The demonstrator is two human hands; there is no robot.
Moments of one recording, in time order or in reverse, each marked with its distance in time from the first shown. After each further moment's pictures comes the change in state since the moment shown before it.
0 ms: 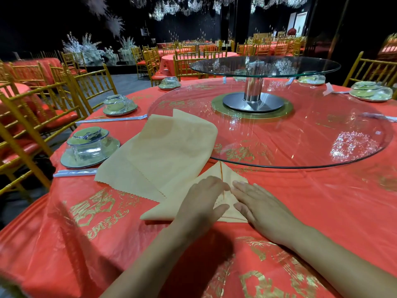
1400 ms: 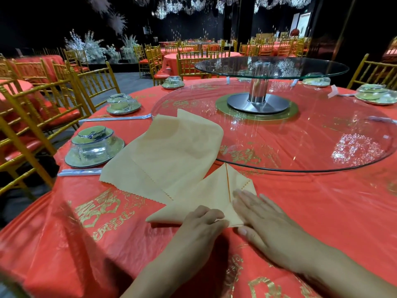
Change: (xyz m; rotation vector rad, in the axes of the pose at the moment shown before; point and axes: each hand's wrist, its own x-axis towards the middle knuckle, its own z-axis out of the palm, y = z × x) left_hand -0.055 -0.003 -0.005 0.130 -0.063 0.149; right_hand -0.026 -0.025 -0.014 -0.074 0.010 -0.109
